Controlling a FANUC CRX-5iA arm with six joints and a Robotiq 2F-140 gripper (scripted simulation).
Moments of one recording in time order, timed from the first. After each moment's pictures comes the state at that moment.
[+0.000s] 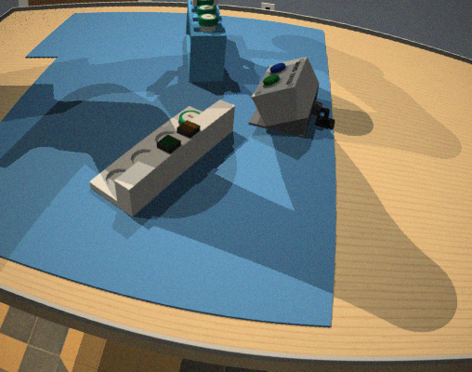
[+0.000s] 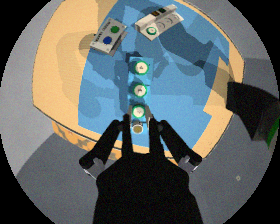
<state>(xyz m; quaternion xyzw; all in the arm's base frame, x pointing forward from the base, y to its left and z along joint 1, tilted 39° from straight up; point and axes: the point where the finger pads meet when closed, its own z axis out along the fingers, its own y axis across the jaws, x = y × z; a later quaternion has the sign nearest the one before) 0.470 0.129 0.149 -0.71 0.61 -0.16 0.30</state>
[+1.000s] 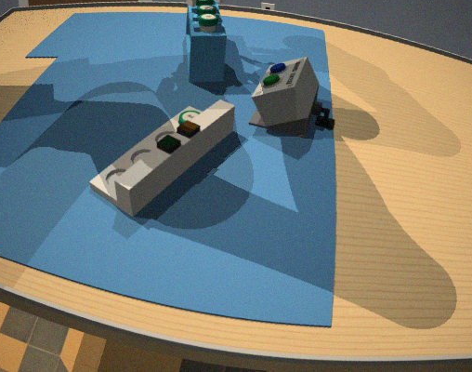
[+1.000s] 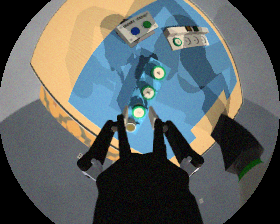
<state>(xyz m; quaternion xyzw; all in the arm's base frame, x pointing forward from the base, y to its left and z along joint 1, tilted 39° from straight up) 0.470 0.128 0.149 -0.82 0.46 -0.20 0.27</state>
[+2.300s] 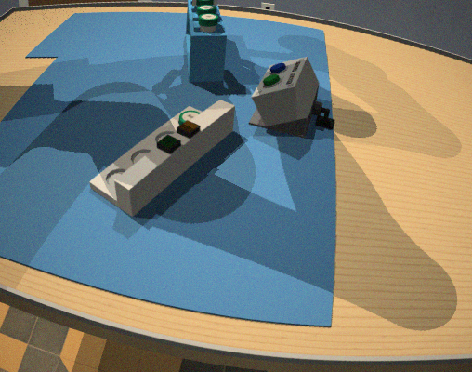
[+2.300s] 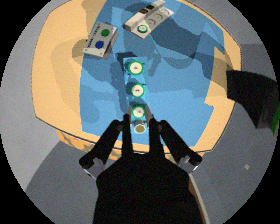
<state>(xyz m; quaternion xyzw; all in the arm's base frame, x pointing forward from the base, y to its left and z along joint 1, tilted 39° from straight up) 0.470 0.129 0.149 -0.68 0.65 -0.14 0.31</state>
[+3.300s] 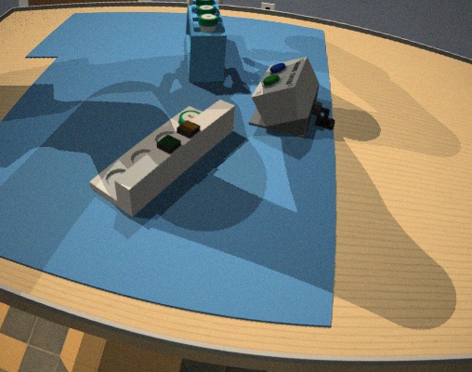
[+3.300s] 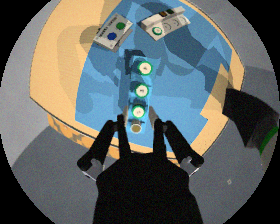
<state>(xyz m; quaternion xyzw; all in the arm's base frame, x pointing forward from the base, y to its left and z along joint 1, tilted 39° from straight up) 0.470 0.128 0.150 -0.74 0.58 -0.16 0.29</state>
